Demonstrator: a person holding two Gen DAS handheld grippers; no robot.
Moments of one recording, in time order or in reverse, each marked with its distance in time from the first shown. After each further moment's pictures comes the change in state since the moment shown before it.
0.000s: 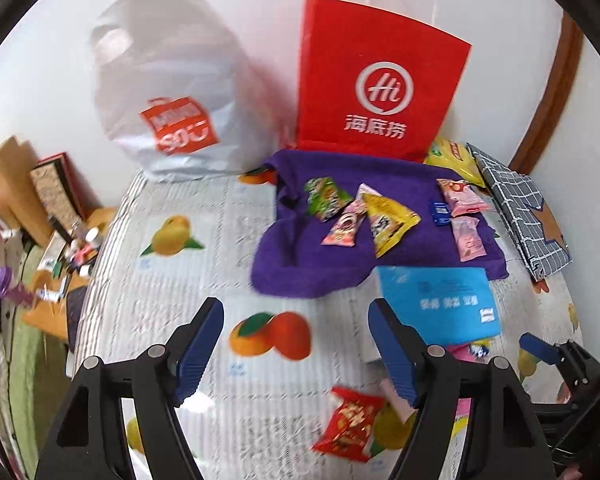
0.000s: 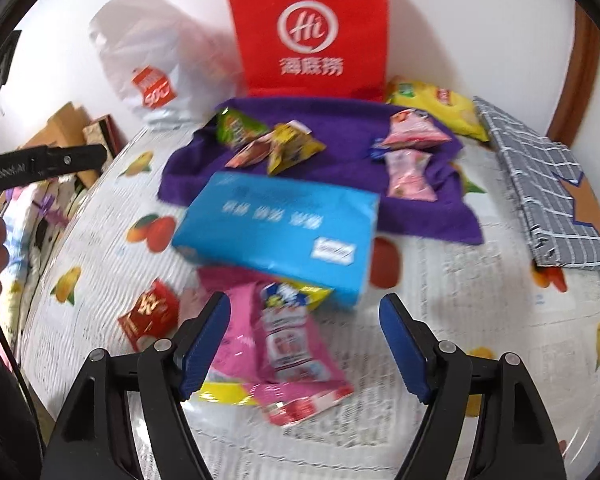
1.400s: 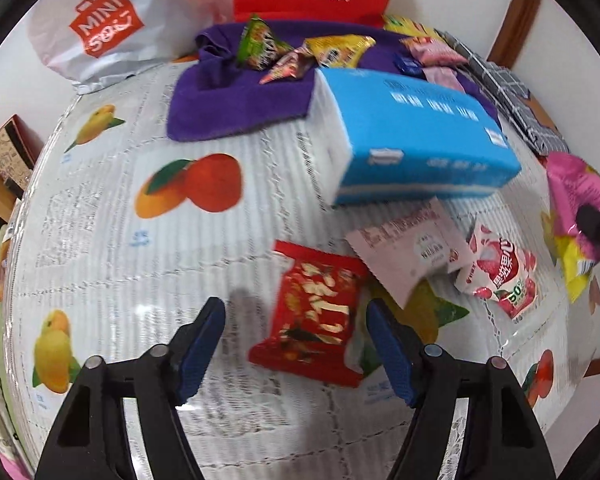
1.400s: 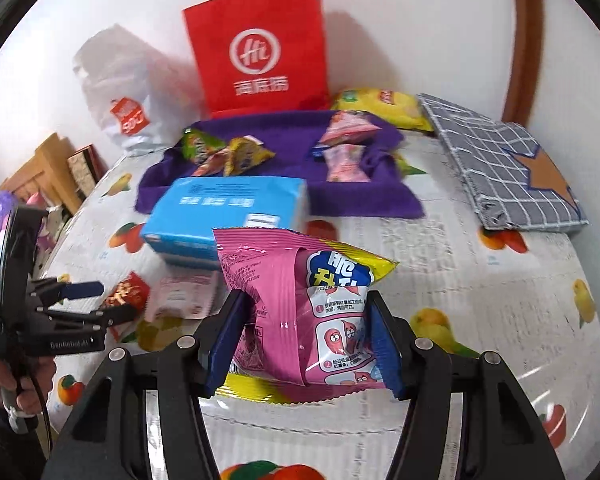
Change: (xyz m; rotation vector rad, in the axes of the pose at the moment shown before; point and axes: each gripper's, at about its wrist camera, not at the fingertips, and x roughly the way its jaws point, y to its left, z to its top) left arm 0.066 -0.047 -0.106 0.145 0.233 -0.053; right arm -0.036 -0.056 -0.042 0.120 -0.112 -0.067
